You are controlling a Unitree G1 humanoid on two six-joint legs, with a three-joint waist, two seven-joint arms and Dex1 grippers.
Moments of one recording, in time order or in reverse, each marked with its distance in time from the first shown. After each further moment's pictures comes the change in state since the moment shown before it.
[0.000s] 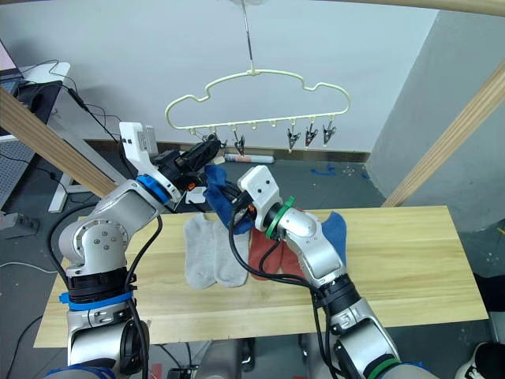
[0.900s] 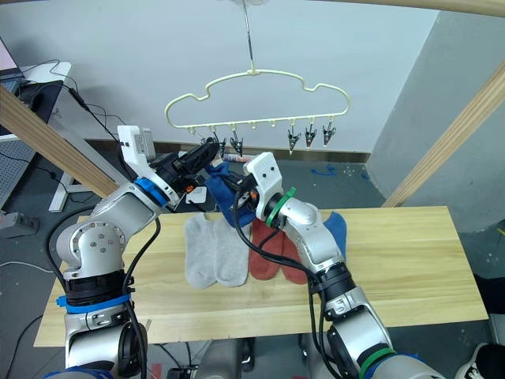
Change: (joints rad) left arm 0.017 0.007 0.010 -0.005 -0.029 0.011 0.003; right arm -0.084 0.036 -0.093 0.099 0.060 0.040 0.020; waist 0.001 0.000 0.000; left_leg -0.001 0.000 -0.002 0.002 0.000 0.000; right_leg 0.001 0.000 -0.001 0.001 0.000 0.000
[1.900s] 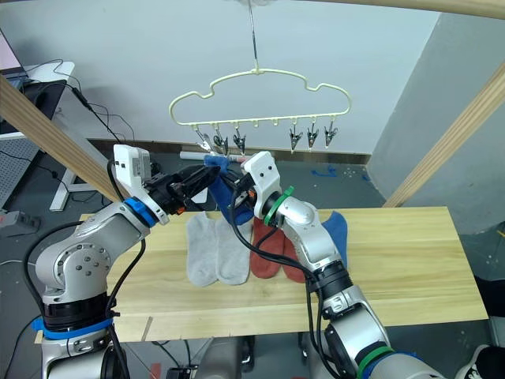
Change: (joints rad) left arm 0.156 0.087 -0.020 -0.135 0.014 0.019 -0.045; right arm -0.016 0.010 0.003 0.040 -0.028 -0.047 -0.005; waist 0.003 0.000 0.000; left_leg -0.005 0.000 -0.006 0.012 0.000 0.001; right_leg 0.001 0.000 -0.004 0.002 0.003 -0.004
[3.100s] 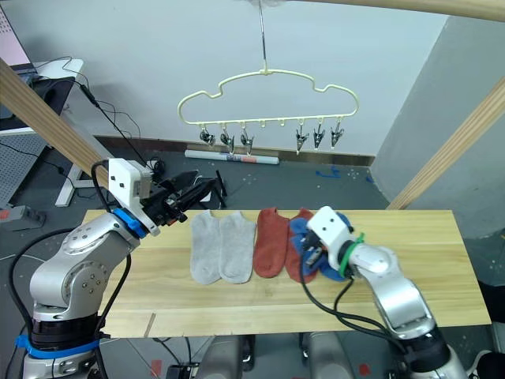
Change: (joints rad) left arm 0.130 0.091 -0.094 -0.056 0.220 -0.258 -0.176; right arm 0.528 -0.567 -0.005 -0.836 -0.134 0.697 -0.020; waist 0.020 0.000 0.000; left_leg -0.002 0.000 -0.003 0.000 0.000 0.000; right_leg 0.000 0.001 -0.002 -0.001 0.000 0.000
